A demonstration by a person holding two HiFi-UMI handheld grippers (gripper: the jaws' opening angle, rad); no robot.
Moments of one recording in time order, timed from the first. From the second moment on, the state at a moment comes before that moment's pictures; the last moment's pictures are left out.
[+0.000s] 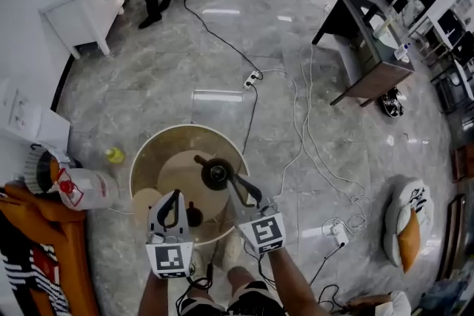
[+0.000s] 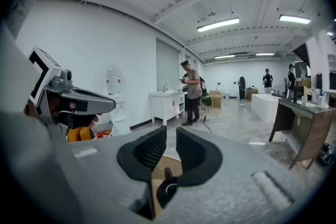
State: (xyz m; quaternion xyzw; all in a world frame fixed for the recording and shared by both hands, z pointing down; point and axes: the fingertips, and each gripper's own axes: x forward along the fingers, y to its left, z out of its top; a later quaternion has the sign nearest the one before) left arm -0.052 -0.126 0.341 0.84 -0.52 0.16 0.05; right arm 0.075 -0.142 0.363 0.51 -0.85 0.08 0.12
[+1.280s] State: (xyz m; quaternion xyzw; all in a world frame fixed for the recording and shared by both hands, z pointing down) left arm -0.095 0.086 0.203 0.90 -0.41 0.12 -0.01; right arm 0.064 0.121 0.210 0.65 -0.76 0.03 0.08
